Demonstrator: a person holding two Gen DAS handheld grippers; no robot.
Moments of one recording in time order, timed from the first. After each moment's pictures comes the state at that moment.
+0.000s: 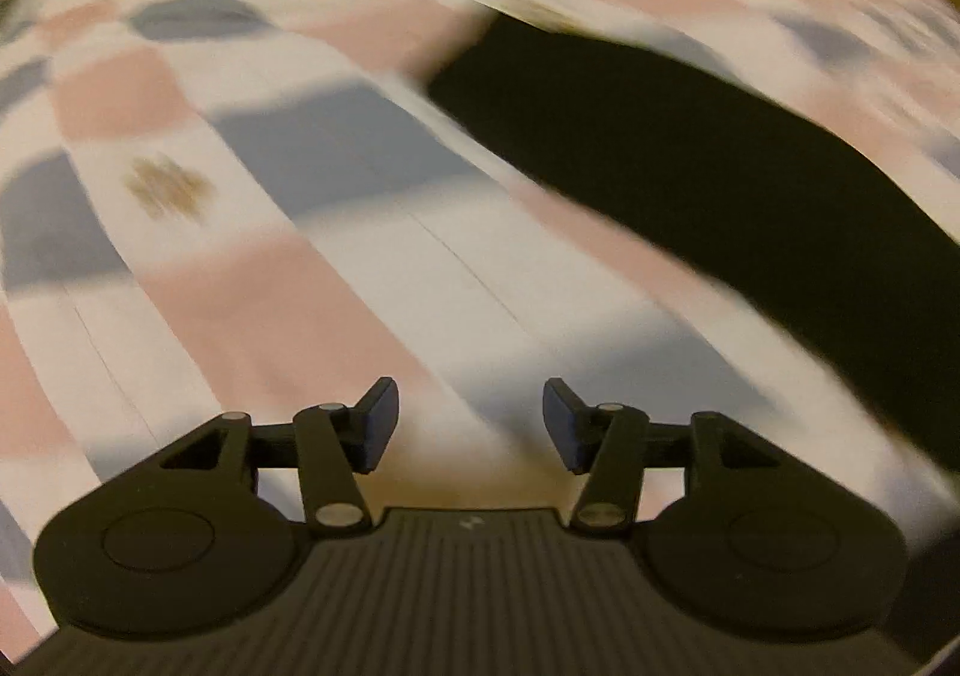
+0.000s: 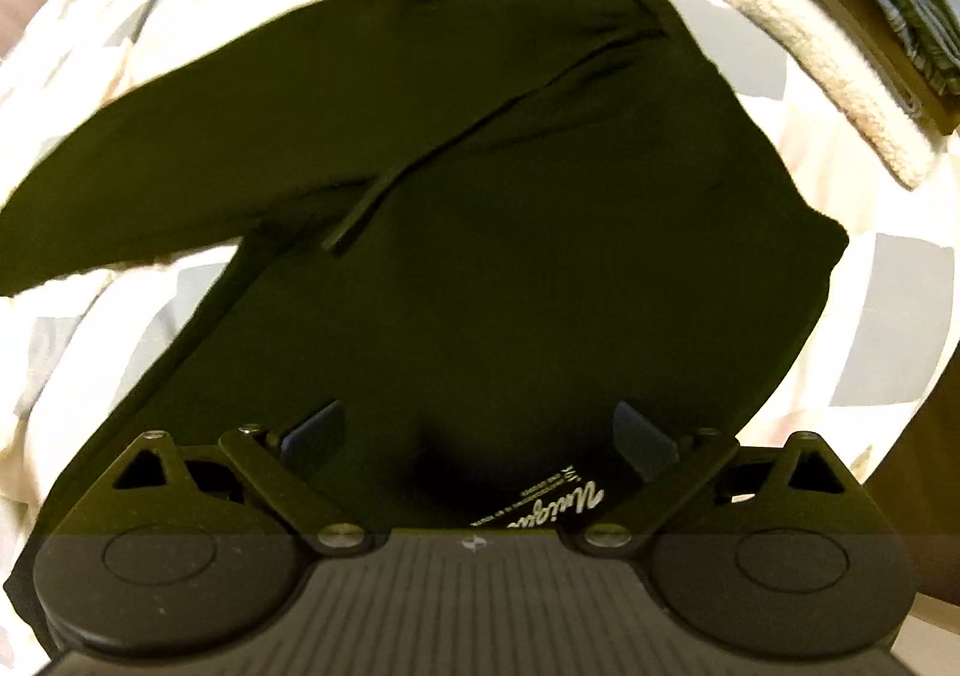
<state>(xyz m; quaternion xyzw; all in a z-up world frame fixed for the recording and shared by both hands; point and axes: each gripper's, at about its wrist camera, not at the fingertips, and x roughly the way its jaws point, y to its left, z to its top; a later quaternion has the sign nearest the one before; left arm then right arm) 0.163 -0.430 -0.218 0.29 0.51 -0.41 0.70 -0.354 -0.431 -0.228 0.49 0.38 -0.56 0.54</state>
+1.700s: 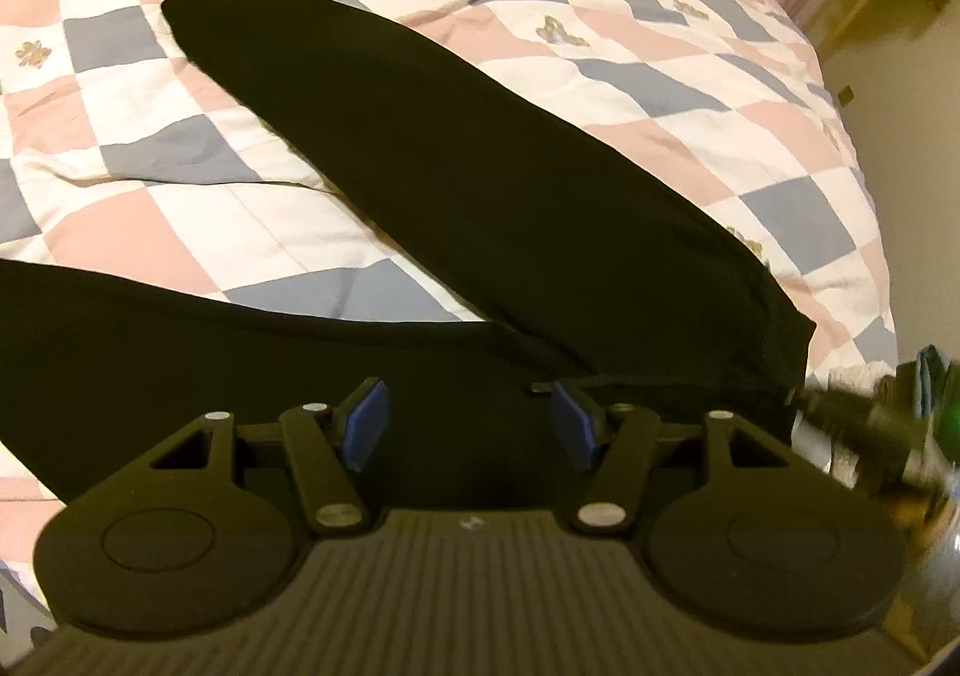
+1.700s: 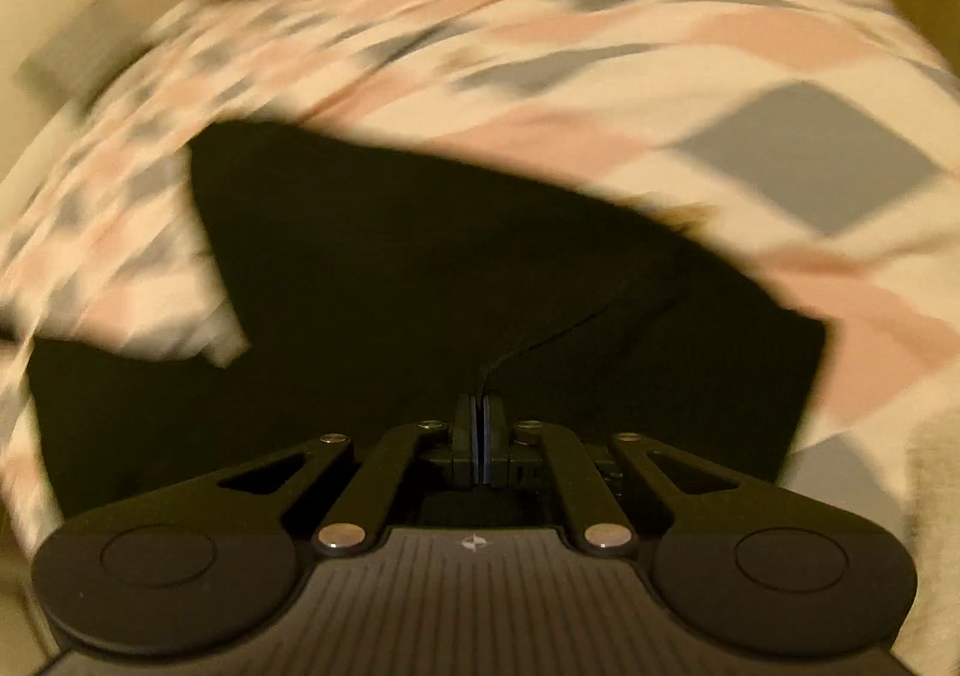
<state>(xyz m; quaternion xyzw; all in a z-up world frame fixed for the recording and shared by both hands) -0.171 -0.441 -0.132 0.18 0.54 -0.43 0.70 -0.475 -0.604 -0.257 0.29 0.41 -0.25 0.83</state>
